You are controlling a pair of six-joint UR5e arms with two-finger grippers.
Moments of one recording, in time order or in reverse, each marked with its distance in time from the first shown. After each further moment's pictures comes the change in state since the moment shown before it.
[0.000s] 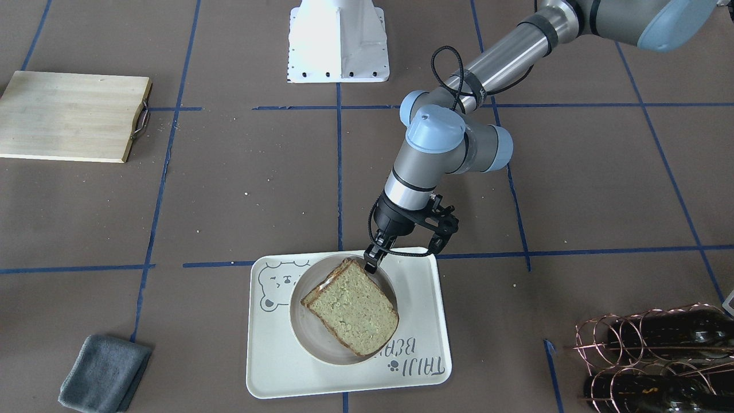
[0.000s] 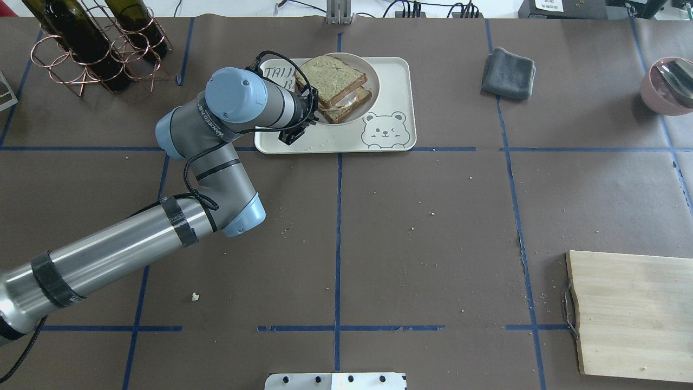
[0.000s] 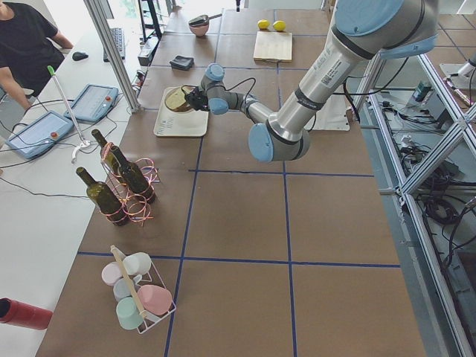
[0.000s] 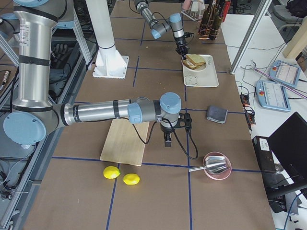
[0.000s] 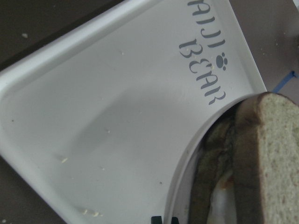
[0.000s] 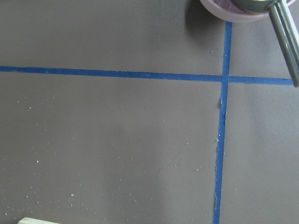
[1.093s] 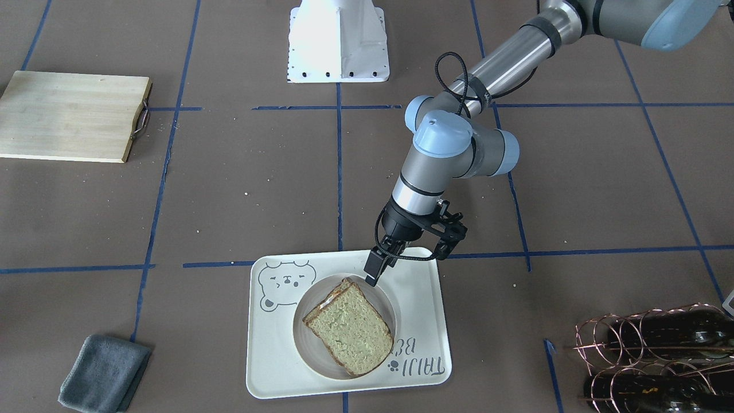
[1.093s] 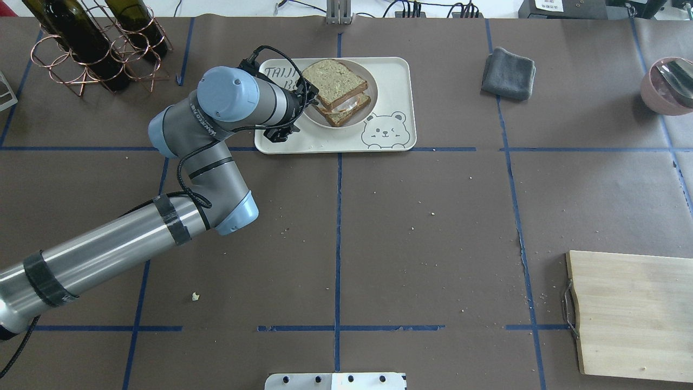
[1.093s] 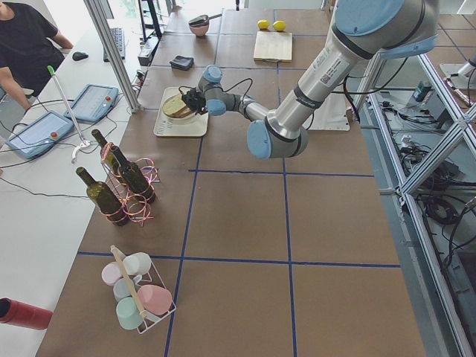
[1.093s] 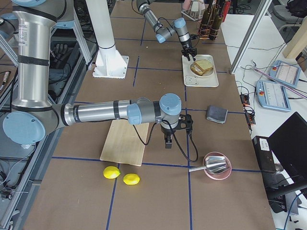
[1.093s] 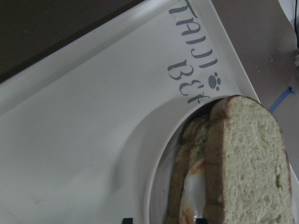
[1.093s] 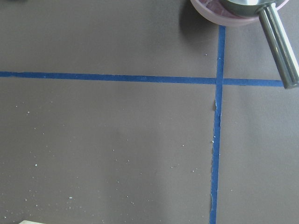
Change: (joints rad) left arm -0.016 0.061 -0.076 0.000 -0.005 0.176; right arm 0.014 0.002 -0.003 -0.001 0.000 -0.001
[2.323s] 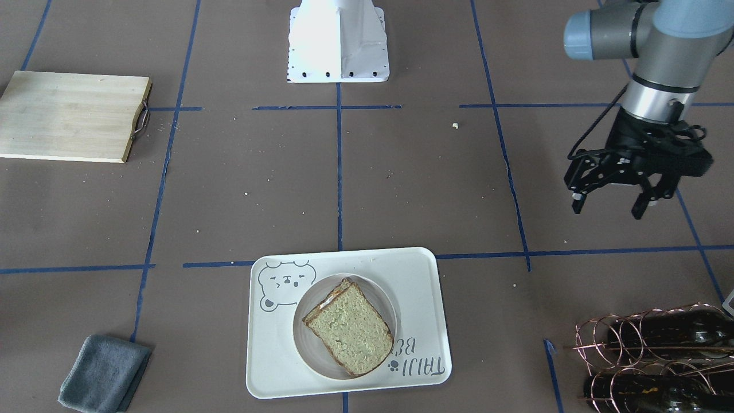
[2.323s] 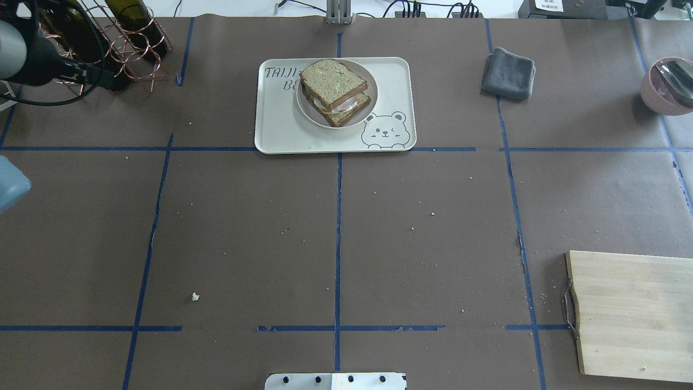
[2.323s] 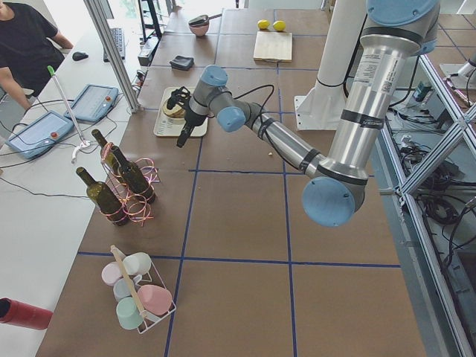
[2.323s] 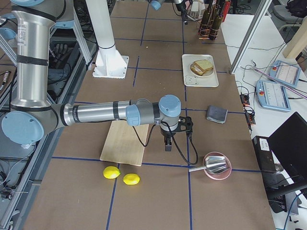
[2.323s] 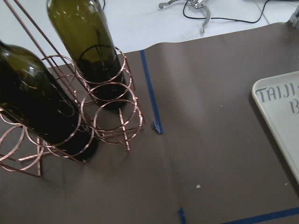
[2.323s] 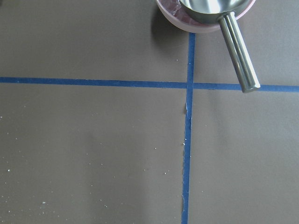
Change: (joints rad) left arm -0.404 0.537 -0.652 0.443 -0.171 1.454; right arm 0.048 0.001 -0.029 -0.002 -0.041 -0.049
